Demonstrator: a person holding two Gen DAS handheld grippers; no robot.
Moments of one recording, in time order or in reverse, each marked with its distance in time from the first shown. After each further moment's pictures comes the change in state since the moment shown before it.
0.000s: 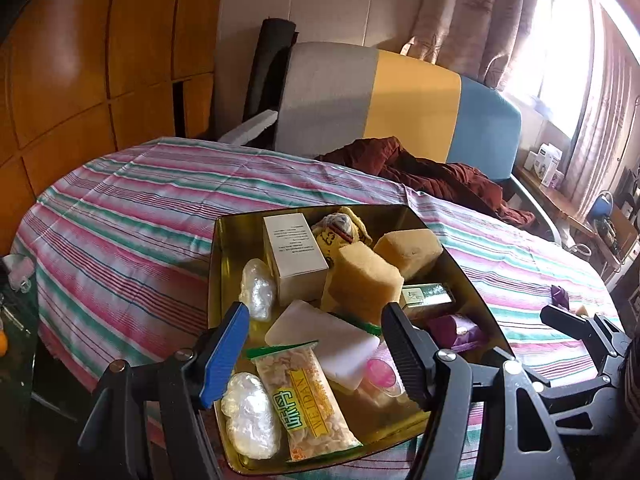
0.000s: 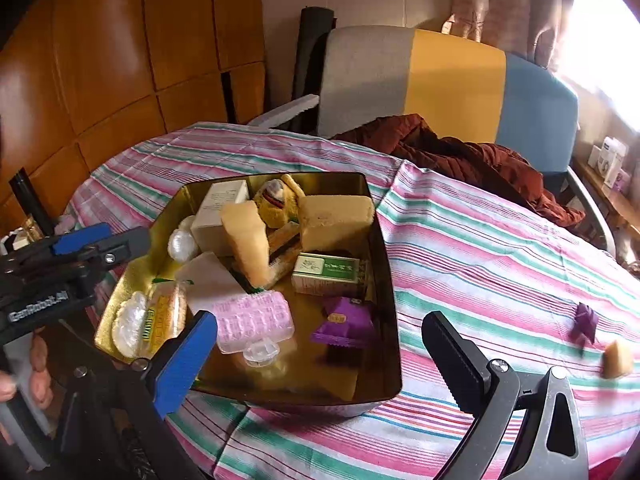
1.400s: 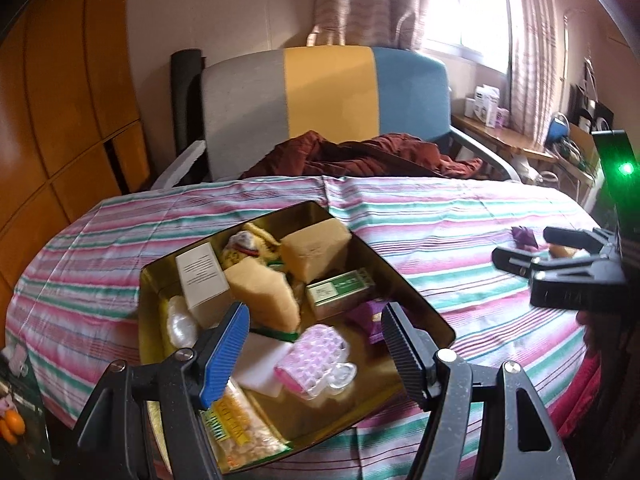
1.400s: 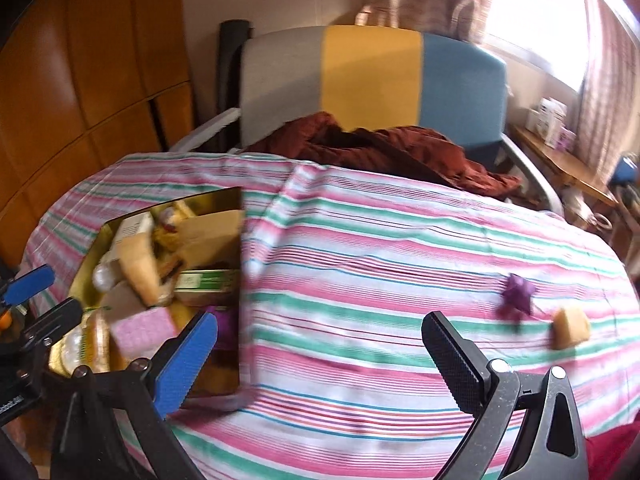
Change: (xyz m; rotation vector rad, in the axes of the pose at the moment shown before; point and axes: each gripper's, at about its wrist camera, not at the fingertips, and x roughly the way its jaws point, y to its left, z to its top) left arm -0.006 -0.100 -0.005 0.315 -0.005 -0.090; right arm -0.028 -0.116 -0.004 0.180 -0.004 -0.172
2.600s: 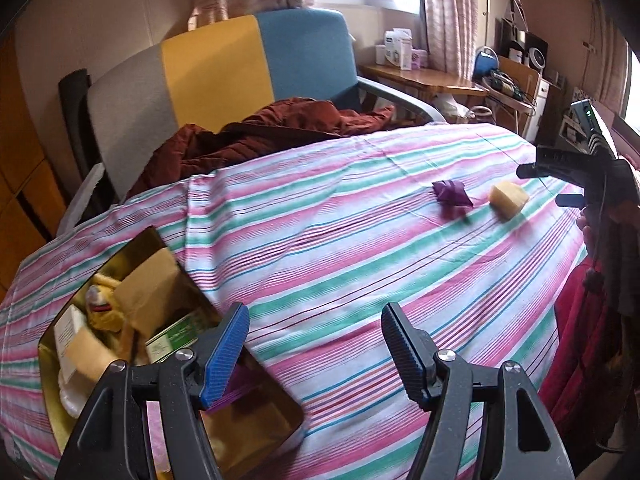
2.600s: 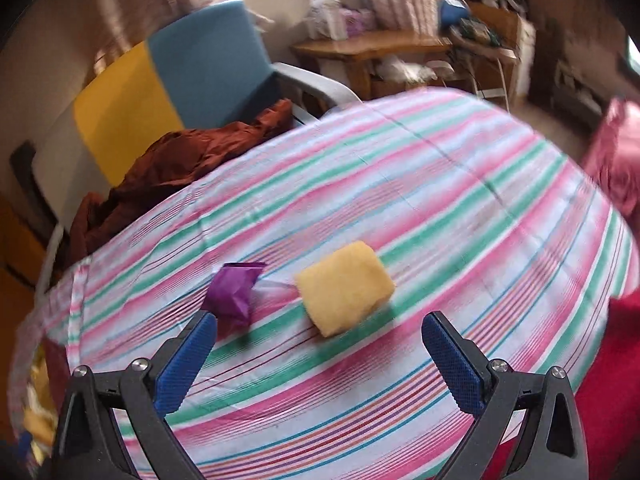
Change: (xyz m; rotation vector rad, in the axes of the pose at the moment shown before) left arm 0.071 -0.140 0.032 0.240 0.122 -0.194; right arm 0.010 -0.305 -0.040 0.690 0.093 -0.254
